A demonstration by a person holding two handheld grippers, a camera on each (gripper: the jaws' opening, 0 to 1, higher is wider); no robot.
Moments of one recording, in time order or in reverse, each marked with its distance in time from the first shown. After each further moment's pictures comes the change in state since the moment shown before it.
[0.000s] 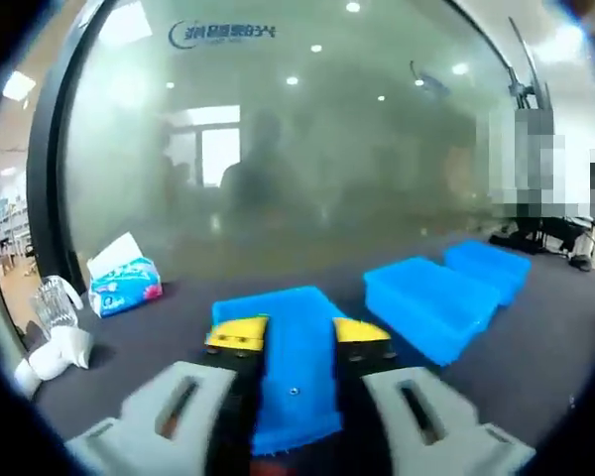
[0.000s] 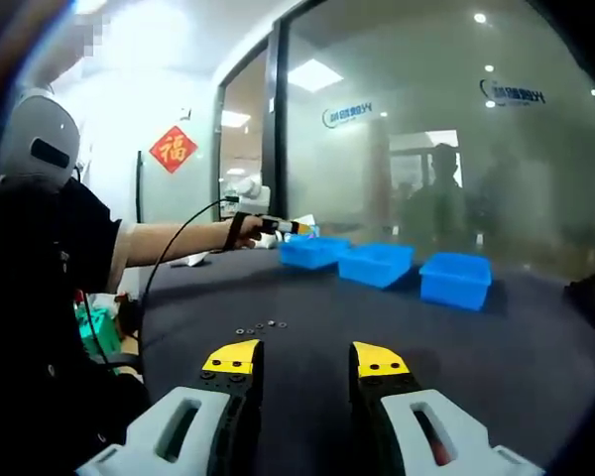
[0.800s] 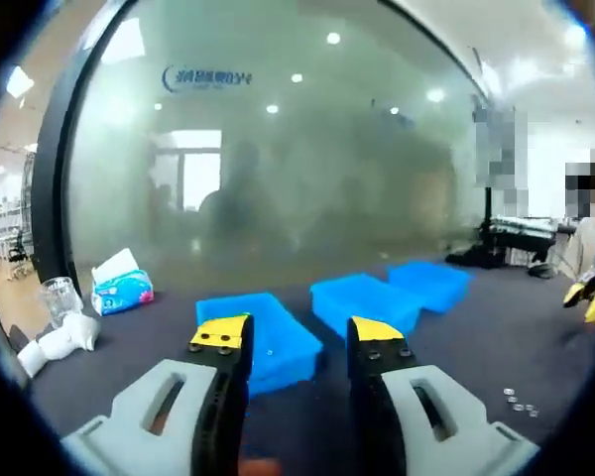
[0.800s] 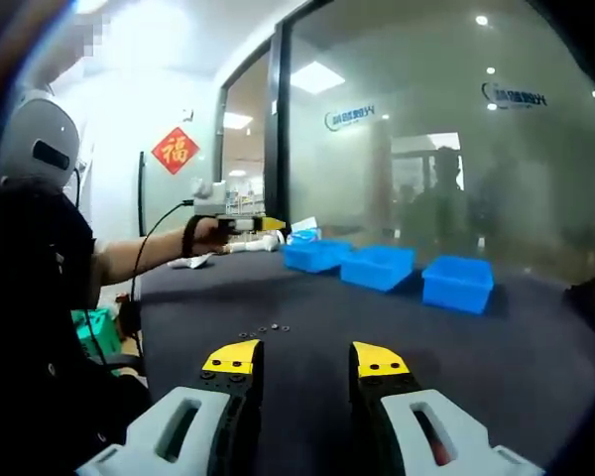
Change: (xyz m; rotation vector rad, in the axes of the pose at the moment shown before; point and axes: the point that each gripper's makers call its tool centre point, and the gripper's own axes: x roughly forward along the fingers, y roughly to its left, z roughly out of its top) left arm -0.118 -0.048 0.013 -0.022 -0.153 -0.101; right arm 0.001 0.002 0.003 -0.005 -0.011 0.008
